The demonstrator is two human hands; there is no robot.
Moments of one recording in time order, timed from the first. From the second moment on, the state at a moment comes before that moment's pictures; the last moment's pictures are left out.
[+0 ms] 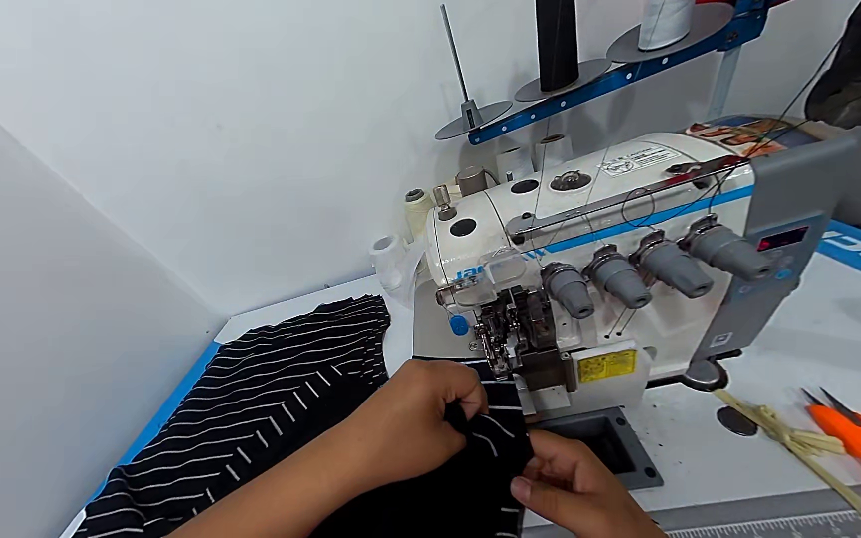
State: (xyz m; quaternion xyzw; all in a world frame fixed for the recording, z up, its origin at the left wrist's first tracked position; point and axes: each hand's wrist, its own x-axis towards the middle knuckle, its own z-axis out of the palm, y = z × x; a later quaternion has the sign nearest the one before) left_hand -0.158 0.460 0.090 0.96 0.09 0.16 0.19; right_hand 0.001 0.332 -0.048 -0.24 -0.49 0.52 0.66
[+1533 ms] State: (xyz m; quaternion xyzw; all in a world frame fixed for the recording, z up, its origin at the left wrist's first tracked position) left_hand -0.140 0.392 0.036 0.93 0.24 0.26 -0.06; right_hand -0.042 0.302 -0.041 -0.36 -0.36 0.42 0.75
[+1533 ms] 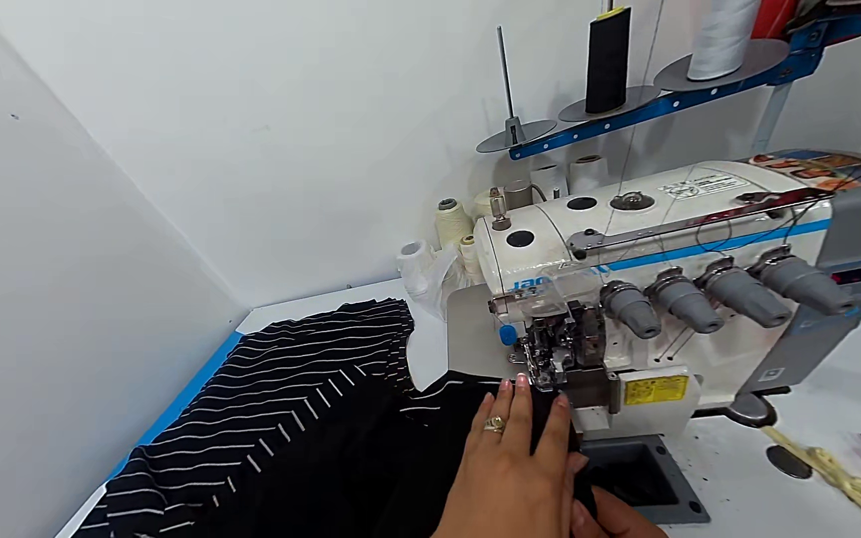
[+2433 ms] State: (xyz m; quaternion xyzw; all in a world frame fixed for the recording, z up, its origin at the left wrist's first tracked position) left_hand -0.135 0.524 0.071 0.96 0.12 0.23 0.10; right_hand -0.046 0.312 -0.028 -0.46 -0.46 0.48 0.59
